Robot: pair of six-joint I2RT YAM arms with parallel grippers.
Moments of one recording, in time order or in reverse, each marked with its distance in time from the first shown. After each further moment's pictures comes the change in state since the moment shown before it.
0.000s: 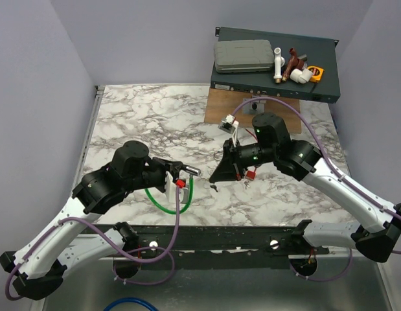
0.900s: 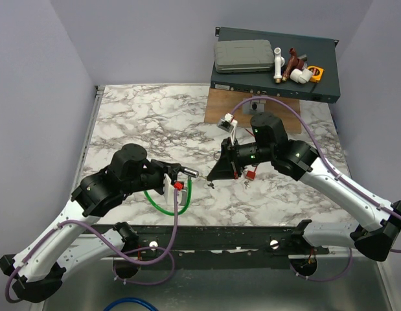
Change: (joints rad) left arm 0.008 -0.034 -0.042 0.010 0.000 0.000; right arm 0.000 0.022 -0.016 0.059 0.014 0.042
